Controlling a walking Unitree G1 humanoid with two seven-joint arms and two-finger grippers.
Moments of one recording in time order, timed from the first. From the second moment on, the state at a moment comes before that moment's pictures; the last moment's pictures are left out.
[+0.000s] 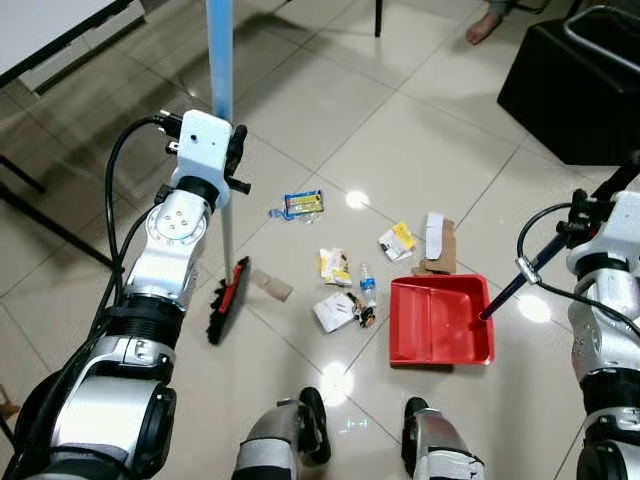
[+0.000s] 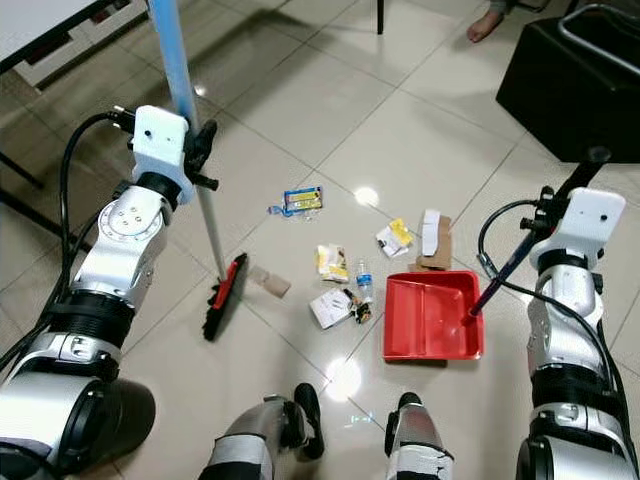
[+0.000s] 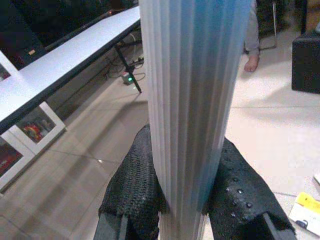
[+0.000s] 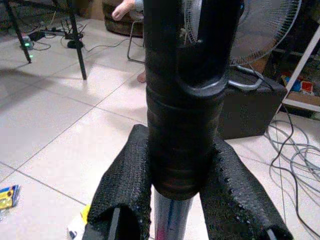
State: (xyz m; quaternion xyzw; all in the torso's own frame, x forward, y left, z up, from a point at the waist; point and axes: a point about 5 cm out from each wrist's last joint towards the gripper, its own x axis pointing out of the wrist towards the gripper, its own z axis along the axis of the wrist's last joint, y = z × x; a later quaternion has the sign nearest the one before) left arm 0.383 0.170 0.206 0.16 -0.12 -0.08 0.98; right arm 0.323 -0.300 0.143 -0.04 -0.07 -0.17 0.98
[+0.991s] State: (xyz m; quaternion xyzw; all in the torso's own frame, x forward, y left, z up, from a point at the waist) left arm 0.381 0.099 0.200 0.11 -0.11 -0.17 0.97; right arm 0.322 -0.298 0.147 -0.05 -0.10 -0.21 0.97
